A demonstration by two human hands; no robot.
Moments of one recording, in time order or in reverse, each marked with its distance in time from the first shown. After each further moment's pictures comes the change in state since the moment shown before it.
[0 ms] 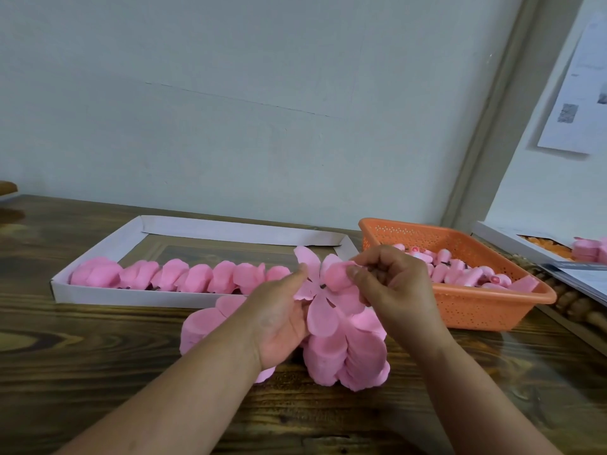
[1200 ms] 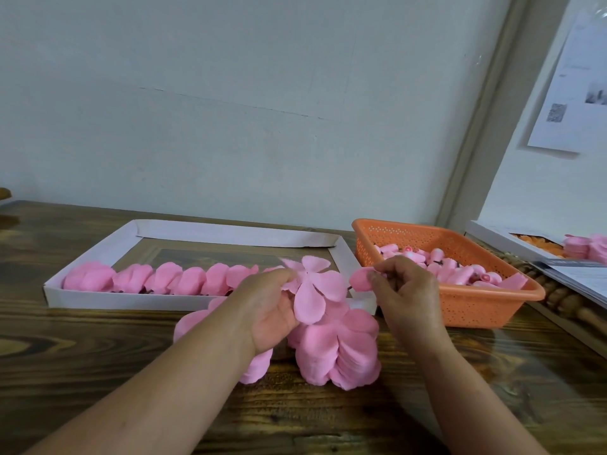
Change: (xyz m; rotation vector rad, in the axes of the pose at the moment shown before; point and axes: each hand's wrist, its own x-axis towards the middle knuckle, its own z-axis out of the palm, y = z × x) left_hand 0.008 0.010 0.000 -0.073 0.054 0.023; right_hand -0.003 0.030 -0.019 -0.241 0.171 0.075
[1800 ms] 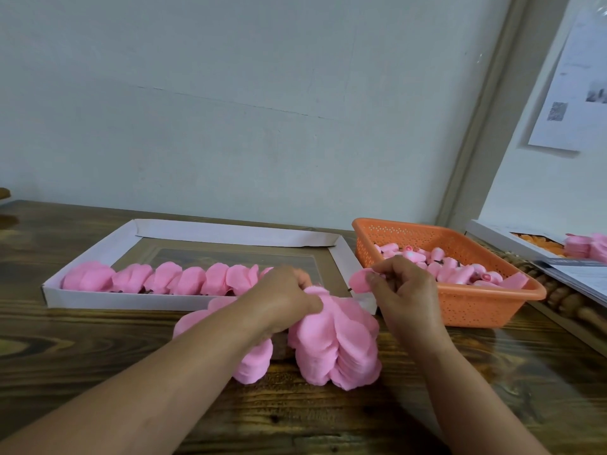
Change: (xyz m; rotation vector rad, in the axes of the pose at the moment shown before) left_hand 0.003 0.005 0.009 1.241 0.131 0.107; right_hand 0.002 0.004 0.001 -0.037 -0.016 -0.015
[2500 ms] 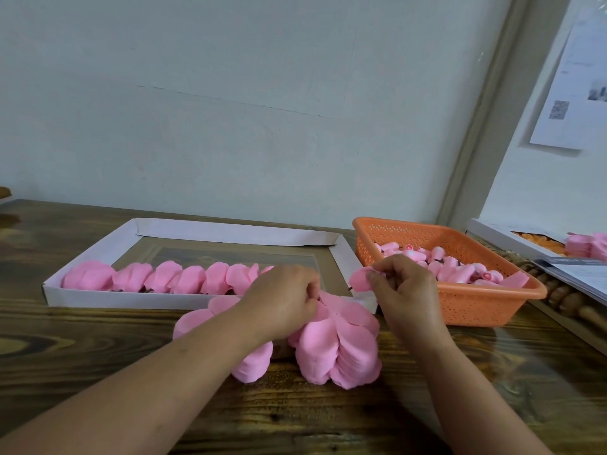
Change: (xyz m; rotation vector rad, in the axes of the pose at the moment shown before) left_hand 0.004 -0.009 0.002 0.496 0.156 0.393; right_hand 0.001 0.002 0.000 0.011 -0.009 -0.002
